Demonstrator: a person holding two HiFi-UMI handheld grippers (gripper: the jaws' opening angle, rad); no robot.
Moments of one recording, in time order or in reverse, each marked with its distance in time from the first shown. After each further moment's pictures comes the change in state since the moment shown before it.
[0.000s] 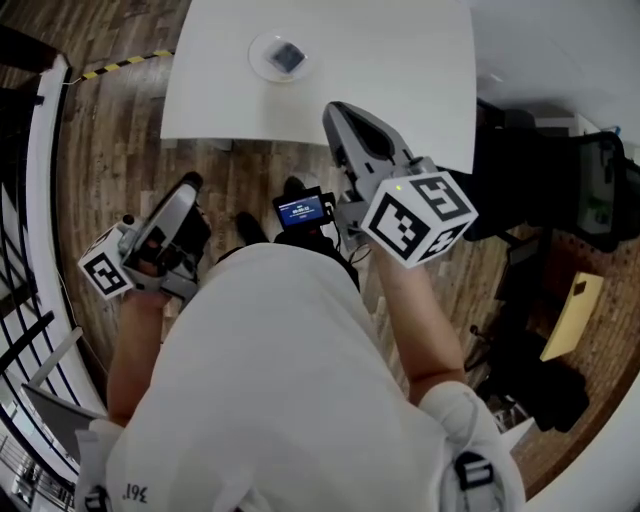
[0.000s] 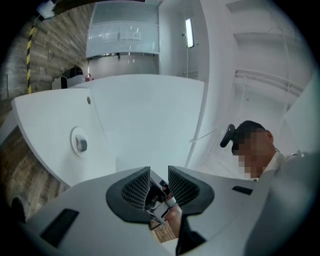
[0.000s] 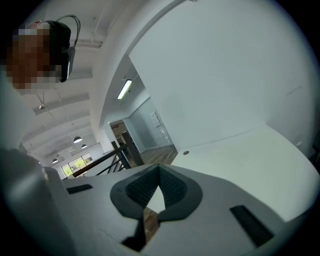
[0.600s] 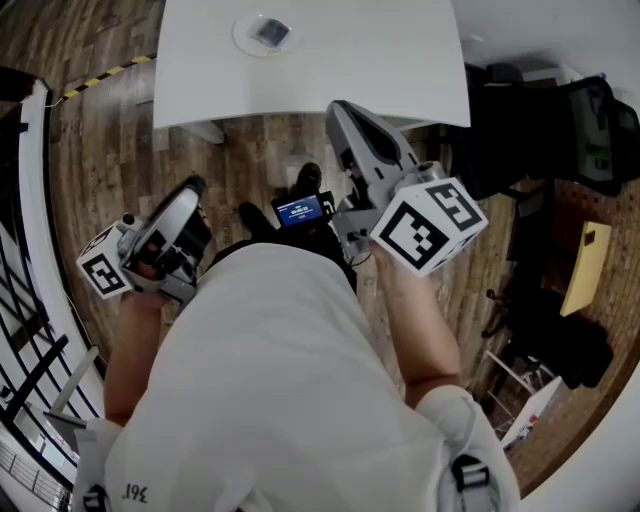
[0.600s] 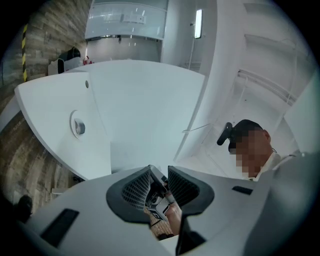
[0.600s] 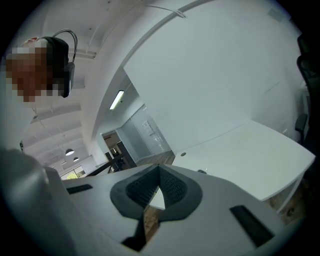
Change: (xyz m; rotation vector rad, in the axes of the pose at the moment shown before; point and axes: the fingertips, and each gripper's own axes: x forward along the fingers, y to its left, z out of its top) left arm -0.042 -0.015 -0.036 -0.063 0.164 -0.091; right arm -0.059 0.042 -0.028 0.105 -0.118 -0.086
